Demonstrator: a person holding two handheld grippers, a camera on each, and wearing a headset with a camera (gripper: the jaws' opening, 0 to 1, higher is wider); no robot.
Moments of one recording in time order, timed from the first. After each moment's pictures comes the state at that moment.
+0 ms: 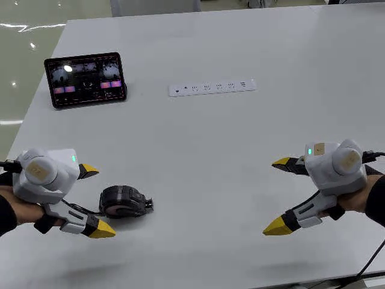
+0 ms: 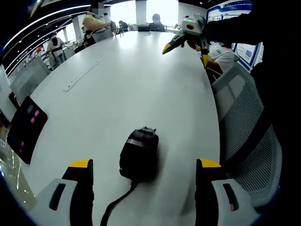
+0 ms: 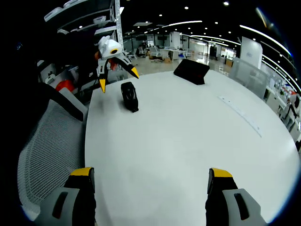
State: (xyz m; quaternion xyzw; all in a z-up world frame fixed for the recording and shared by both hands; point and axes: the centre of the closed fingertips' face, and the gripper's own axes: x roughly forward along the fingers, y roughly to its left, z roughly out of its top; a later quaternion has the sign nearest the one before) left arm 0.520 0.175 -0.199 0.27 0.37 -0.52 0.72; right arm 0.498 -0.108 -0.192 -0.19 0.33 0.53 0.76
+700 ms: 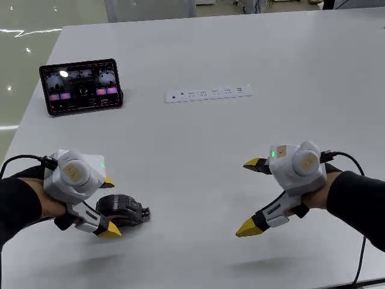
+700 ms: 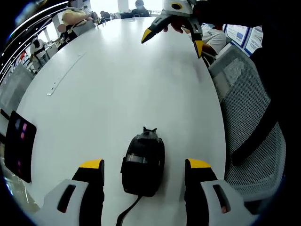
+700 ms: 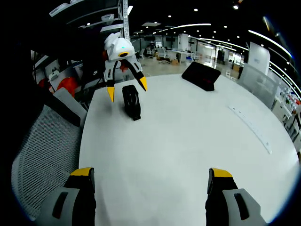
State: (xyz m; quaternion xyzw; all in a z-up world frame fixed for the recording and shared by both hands) left arm 0.532 0.156 -0.220 0.33 0.39 -0.54 0.66; right arm 0.519 -0.062 -0.203 -0.21 0.31 0.56 0.74
